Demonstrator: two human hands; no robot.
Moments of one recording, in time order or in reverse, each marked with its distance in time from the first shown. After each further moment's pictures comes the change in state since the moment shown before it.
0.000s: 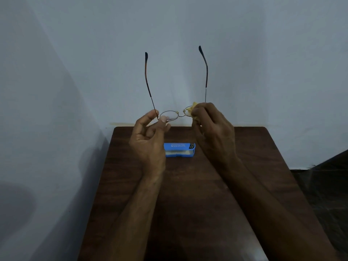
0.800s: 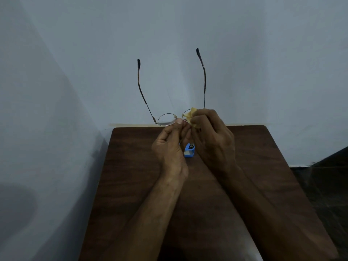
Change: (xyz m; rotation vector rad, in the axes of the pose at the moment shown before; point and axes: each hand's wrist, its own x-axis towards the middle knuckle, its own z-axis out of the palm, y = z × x) left_hand -0.025 -0.010 0.037 -0.353 0.033 -0.517; right_hand -0.014 -0.005 0.000 0.081 0.051 0.011
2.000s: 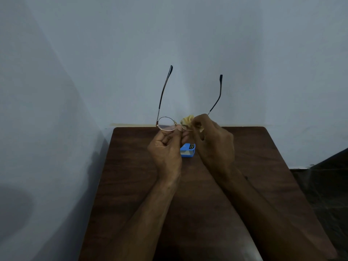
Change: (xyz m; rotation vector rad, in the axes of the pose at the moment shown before) left_hand 0.000 -0.001 -0.021 0.398 -0.031 0.366; right_hand -0.004 -0.009 -0.002 -0.016 -0.125 0.234
